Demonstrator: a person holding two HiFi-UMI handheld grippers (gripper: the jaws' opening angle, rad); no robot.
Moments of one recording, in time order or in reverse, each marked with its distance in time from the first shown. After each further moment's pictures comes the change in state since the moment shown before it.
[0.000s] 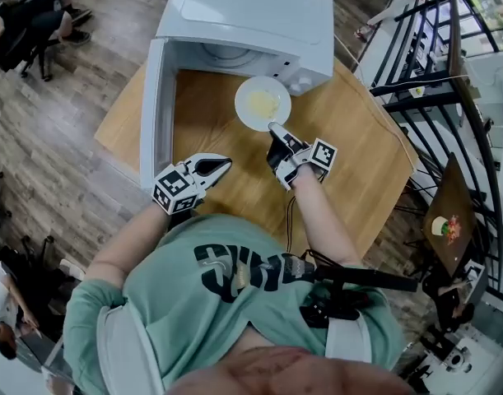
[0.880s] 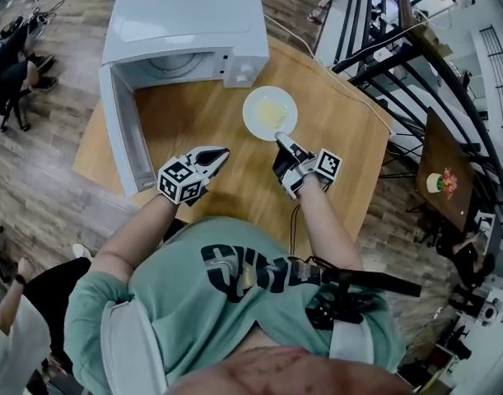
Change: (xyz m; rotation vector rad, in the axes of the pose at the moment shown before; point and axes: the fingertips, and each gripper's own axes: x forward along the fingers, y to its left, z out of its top) left arm 0.104 -0.035 0.000 -0.001 0.055 -0.082; right arm -0.163 0.012 0.044 -0.024 -0.243 -0.007
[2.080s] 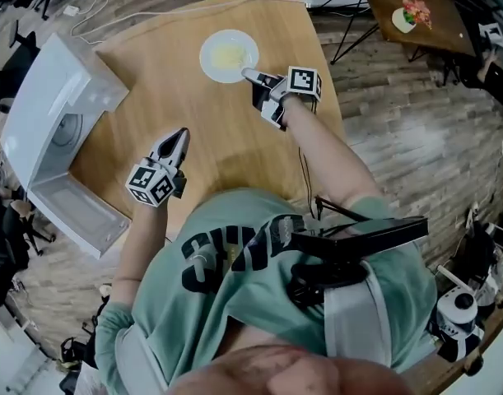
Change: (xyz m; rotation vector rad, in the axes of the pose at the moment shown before) left arm 0.155 -0.104 0.002 0.068 0.131 -0.157; right arm -0.201 -0.069 0.156 0.025 -0.295 -0.095
